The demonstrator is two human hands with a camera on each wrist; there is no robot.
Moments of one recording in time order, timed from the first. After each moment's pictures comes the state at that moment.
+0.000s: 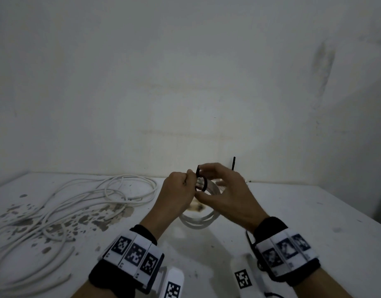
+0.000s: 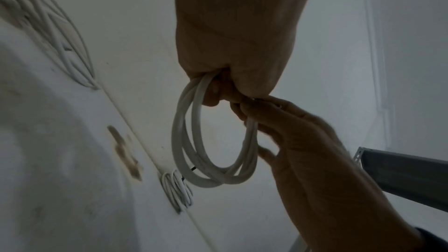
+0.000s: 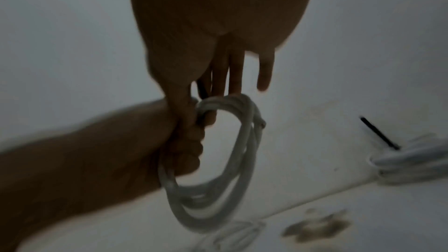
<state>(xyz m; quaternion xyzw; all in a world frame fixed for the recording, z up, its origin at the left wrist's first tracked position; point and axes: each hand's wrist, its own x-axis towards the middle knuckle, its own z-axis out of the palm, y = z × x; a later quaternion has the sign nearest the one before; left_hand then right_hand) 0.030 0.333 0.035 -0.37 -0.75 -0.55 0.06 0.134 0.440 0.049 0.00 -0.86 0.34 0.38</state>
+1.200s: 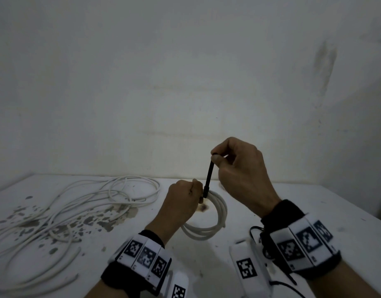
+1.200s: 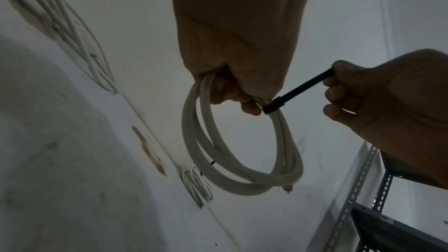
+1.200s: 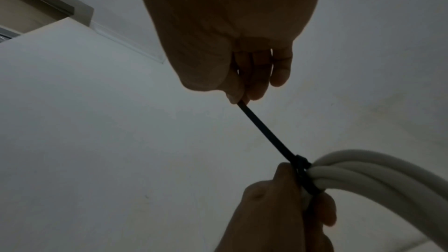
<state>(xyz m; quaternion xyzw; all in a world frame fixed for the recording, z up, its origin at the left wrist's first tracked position) 0.026 0.332 0.021 -0.40 -0.77 -0.49 0.07 0.147 0.411 0.104 -0.07 -0.84 0.30 0.44</state>
